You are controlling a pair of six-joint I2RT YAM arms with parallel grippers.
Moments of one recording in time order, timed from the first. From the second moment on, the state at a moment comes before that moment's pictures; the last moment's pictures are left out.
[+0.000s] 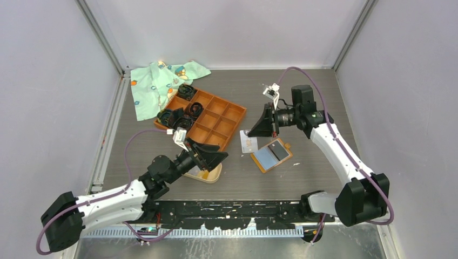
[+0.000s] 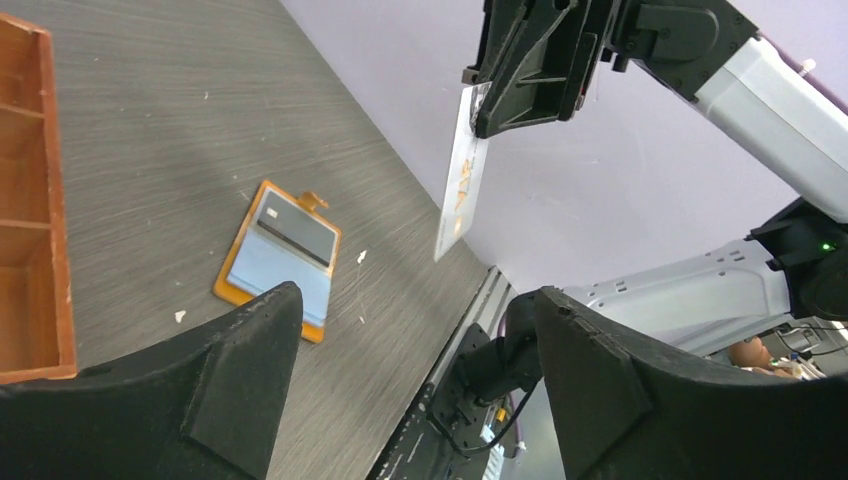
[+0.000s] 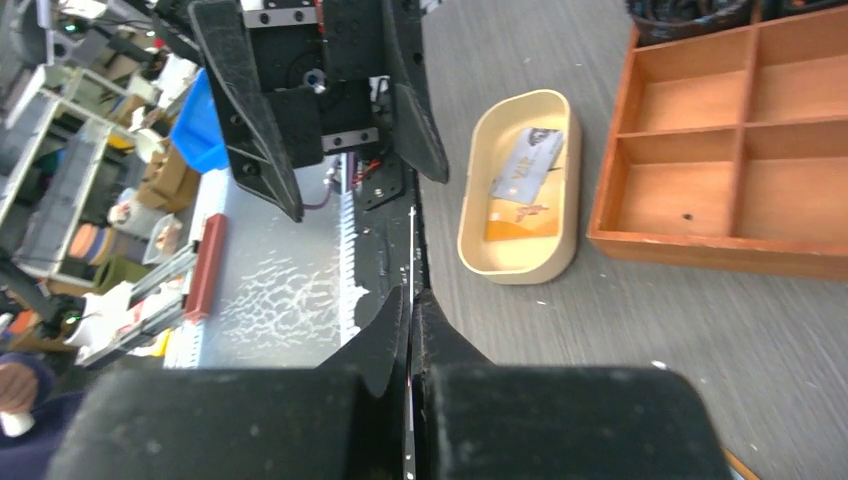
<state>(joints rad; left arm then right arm) -0.95 0.84 0.25 0.76 -0.01 -0.79 0.26 1.27 1.05 -0.44 -1.30 -0.01</state>
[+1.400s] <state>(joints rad) -1.09 1.54 0.67 0.47 0.03 -0.68 -0.18 1.54 1.16 -1.08 -0.98 -0.78</state>
